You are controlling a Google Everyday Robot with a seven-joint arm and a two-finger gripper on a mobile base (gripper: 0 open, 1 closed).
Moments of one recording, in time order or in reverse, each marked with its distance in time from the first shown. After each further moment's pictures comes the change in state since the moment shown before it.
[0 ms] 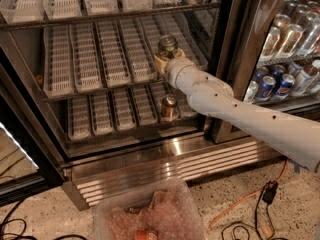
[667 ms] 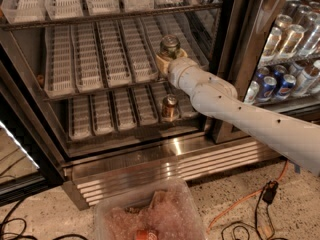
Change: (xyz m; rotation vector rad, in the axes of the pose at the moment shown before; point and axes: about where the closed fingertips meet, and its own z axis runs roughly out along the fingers) arm -0.003 -0.002 -0.007 -0.007 -0.006 0.014
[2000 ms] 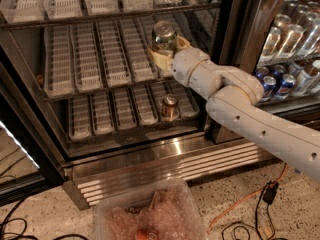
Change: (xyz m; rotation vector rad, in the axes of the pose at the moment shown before) arm -0.090 0.050 -0.075 -0.112 -0.143 -0.178
